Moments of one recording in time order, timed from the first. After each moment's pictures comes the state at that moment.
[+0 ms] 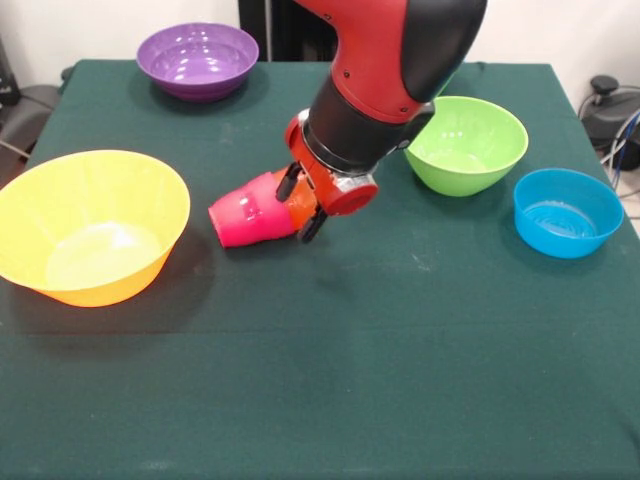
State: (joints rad) arm 0.16 -0.06 -0.67 1.18 0.46 0.68 2.47
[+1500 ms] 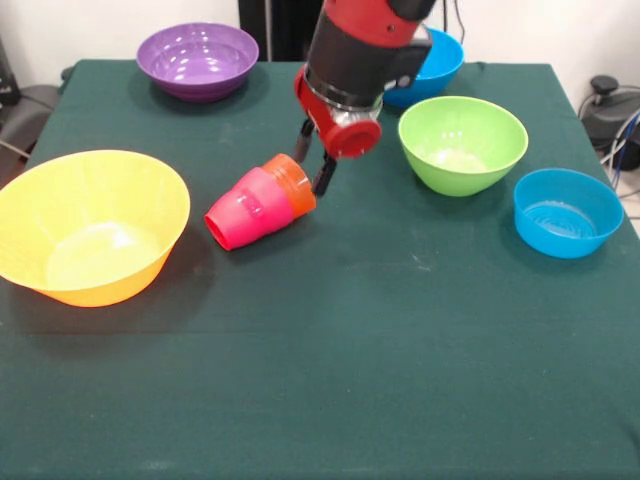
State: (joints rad) arm 0.14 -0.32 -0.50 1.56 0.46 0.43 2.47
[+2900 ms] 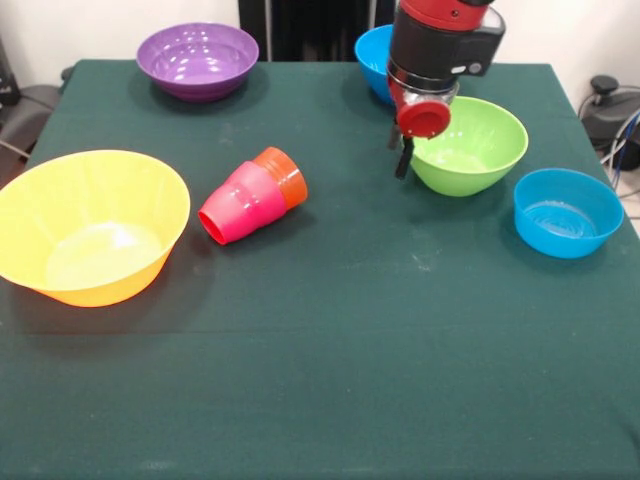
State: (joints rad) arm 0.22 -0.38 -0.36 1.80 0.77 0.29 2.60
